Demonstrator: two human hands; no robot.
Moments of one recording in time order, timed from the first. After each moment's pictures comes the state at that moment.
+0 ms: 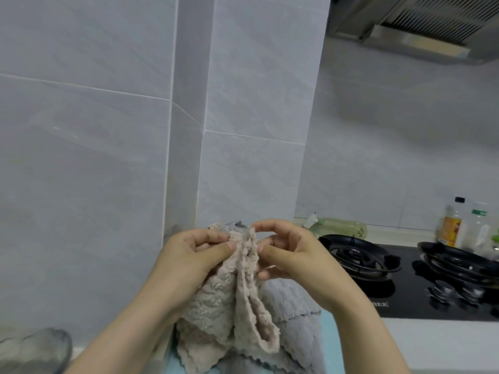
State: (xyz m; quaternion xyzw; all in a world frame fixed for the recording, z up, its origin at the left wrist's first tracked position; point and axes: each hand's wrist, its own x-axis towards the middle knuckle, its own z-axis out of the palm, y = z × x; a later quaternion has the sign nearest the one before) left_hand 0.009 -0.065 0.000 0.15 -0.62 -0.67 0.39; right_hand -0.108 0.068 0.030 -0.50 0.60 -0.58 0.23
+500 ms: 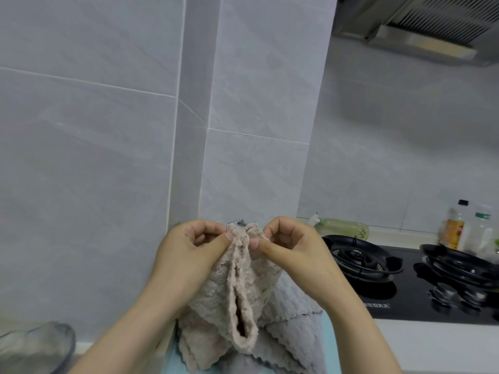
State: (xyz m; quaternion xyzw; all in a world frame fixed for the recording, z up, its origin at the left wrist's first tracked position) left_hand 0.012 -0.062 0.006 0.19 -0.67 -0.55 0.47; right_hand -0.112 0.058 0.022 -0.51 0.64 -0.57 0.08
